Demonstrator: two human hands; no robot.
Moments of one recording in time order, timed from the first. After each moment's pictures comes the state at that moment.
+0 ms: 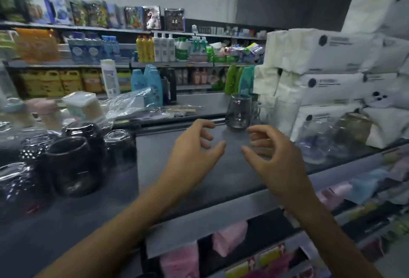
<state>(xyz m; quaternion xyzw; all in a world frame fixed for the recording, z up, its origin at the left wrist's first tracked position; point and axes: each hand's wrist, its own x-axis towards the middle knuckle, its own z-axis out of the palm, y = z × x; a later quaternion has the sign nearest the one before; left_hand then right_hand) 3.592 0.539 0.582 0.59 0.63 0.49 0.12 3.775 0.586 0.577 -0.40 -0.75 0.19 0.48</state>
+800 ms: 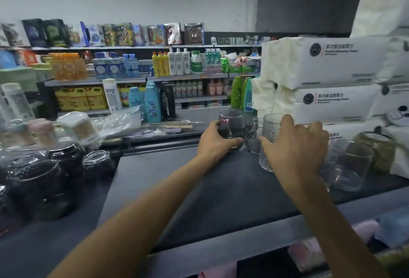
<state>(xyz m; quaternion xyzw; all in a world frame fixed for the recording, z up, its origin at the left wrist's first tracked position) 3.637 0.752 0.566 0.49 0.69 0.50 0.17 3.821 0.731 0.605 -0.61 -0.69 -0.18 0.35</state>
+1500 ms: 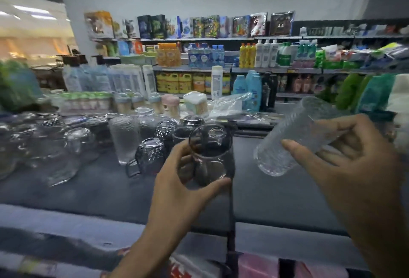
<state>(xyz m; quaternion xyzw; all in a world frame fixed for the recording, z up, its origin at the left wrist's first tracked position) 3.540 0.389 0.569 0.39 0.68 0.63 0.01 3.708 0.546 0.618 -0.23 -0.70 0.36 0.57</state>
